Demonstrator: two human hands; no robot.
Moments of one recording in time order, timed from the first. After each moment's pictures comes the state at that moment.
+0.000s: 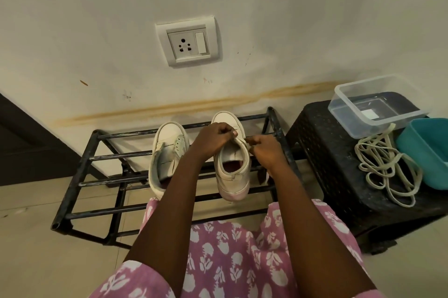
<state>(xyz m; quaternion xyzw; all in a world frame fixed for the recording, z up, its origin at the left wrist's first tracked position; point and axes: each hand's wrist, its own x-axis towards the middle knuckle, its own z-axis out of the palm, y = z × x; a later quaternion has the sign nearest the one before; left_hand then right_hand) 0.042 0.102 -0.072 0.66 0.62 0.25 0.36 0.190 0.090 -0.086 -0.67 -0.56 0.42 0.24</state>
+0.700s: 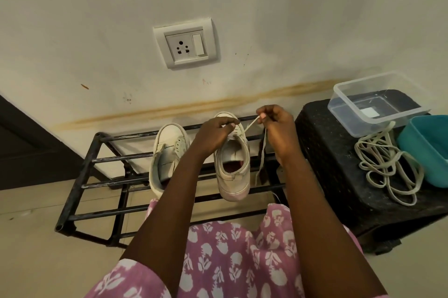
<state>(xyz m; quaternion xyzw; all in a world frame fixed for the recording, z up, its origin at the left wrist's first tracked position) 0.049 0.102 -0.059 0.63 0.61 0.31 0.37 0.205 0.095 -0.050 -0.56 -0.49 0.44 0.51</state>
